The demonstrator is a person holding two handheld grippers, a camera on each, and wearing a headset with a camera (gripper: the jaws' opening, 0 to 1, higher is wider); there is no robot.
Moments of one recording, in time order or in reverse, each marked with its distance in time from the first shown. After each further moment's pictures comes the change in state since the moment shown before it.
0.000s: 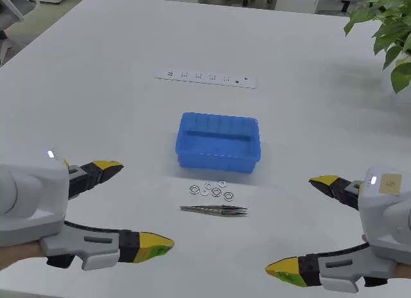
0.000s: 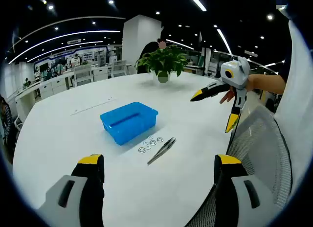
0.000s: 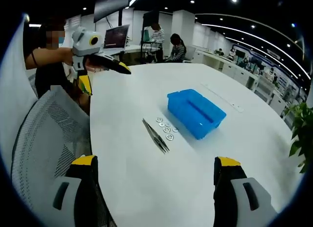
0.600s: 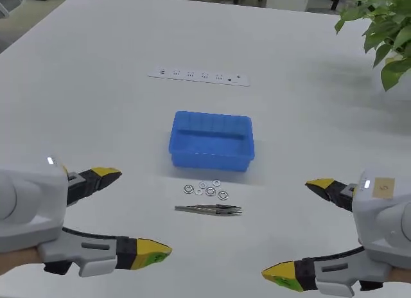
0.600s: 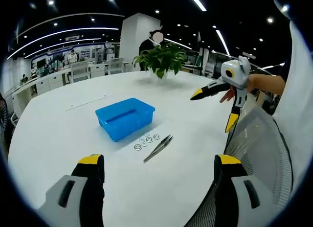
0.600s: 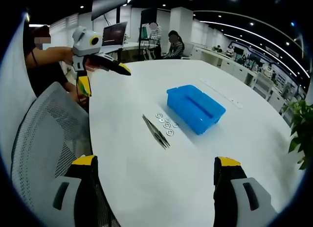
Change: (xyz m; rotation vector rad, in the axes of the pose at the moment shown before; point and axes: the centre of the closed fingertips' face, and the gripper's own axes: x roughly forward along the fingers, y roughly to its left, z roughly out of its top) left arm 0.005 -0.001 -0.001 0.011 0.012 -0.023; right arm -0.002 0.001 -0.002 0.017 0.006 -0.012
